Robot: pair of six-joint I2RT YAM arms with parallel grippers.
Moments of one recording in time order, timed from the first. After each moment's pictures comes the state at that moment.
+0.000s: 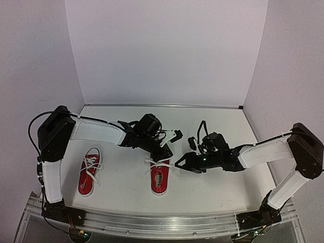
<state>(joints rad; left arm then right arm) -0.92 1.98 1.35 -0.16 0.33 0.20 0.80 1.59 0.68 0.23 -0.31 0.80</state>
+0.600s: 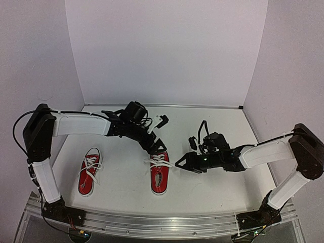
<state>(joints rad) -0.84 1.87 1.33 -0.25 0.30 0.11 0.80 1.57 0.67 0.23 -0.31 0.80</state>
